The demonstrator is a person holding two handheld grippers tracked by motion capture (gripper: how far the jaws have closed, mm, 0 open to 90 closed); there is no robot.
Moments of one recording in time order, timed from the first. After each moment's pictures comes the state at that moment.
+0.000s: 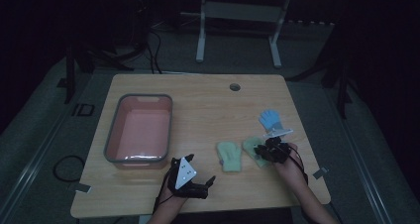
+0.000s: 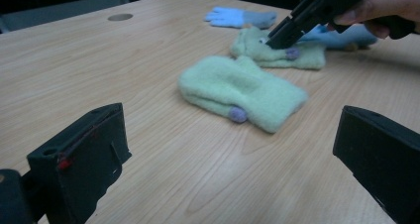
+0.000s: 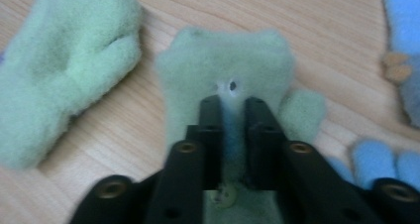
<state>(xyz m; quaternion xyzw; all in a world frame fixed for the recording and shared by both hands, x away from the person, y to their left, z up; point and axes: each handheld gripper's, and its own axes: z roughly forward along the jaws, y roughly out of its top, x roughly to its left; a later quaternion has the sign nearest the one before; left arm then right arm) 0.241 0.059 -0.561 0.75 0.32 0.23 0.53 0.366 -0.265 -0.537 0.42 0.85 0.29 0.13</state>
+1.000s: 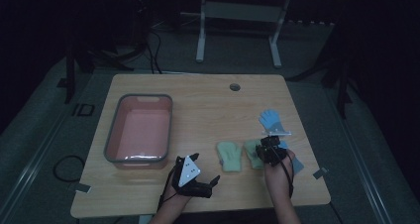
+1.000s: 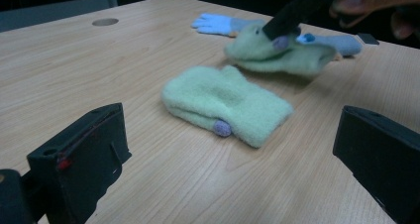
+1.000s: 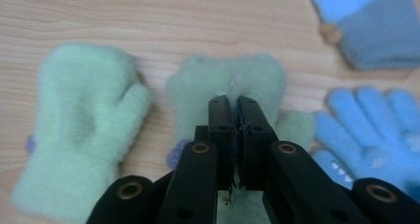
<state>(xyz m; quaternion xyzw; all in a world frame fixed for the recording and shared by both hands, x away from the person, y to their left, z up) 0.246 0.049 -0.558 0.75 0.31 0.22 0.54 0.336 -0.227 -0.510 0.58 0.75 0.26 0.19</state>
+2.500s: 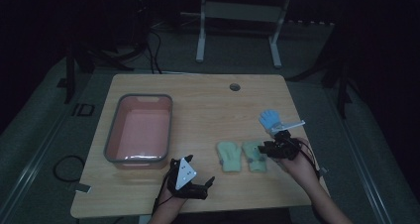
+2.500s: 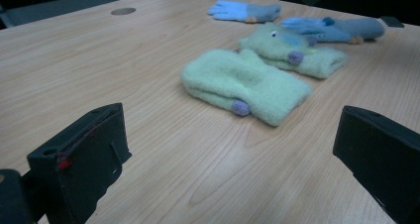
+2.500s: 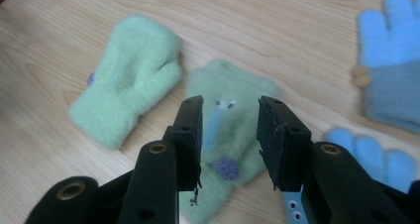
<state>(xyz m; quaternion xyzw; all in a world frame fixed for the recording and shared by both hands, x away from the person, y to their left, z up) 0.238 0.061 -0.562 0.76 0.33 0.24 0.51 0.353 -0.272 -0.484 0.42 0.85 0.30 0.10</state>
